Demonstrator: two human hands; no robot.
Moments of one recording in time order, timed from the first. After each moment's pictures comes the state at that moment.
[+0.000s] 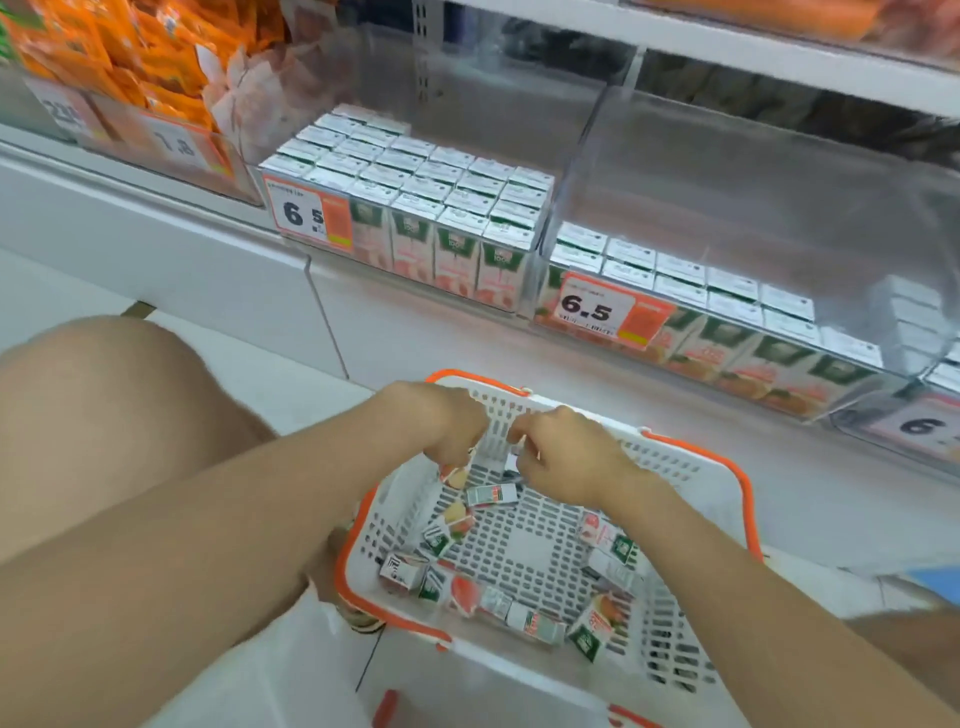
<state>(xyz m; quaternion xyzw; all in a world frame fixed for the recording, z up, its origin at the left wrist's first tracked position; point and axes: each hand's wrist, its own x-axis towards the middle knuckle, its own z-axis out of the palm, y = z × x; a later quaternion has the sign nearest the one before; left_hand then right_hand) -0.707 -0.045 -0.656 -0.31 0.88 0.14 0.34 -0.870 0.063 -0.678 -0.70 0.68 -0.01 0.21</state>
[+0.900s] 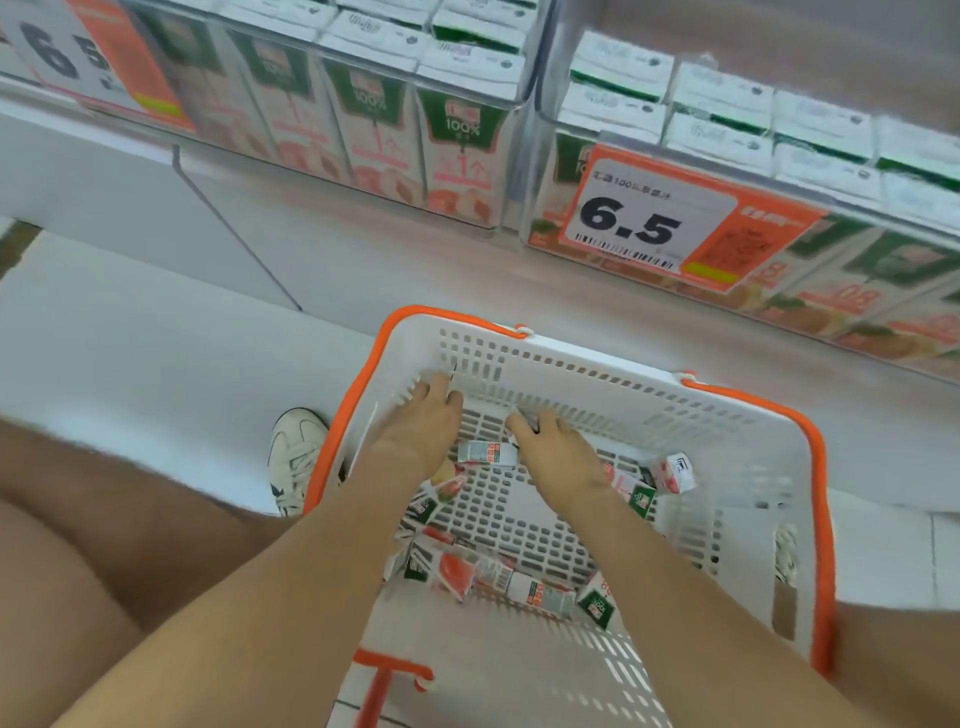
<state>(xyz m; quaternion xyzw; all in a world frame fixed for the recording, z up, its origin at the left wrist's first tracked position) -0.718 -0.047 -0.875 -0.38 0.88 0.10 0.26 -0.889 0.065 -0.884 -0.65 0.72 0.13 0.22</state>
